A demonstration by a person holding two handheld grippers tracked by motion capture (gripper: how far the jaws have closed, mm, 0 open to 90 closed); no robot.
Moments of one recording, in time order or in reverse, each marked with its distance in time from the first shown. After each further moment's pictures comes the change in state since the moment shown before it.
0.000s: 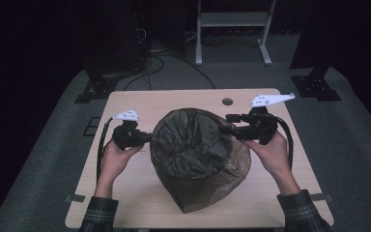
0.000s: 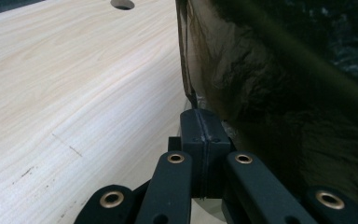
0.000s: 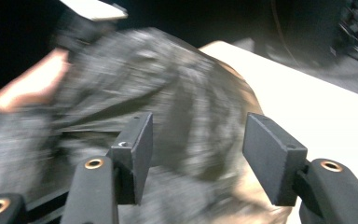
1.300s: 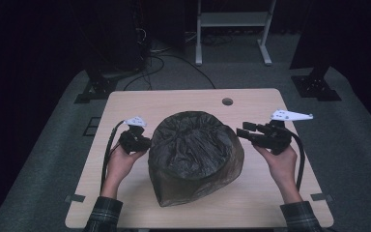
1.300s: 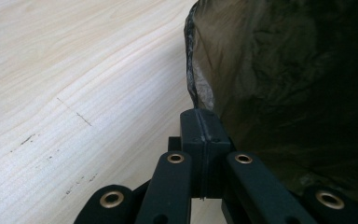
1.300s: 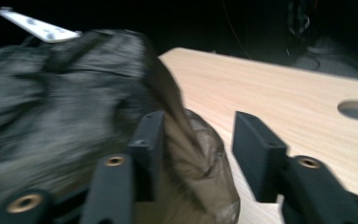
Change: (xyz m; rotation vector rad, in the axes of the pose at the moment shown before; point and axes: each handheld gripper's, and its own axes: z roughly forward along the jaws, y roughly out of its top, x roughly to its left) left arm 0.013 -0.023 0.028 0.096 0.053 -0.035; right arm -0.035 -0.066 -0.022 -0.127 -0.105 0.102
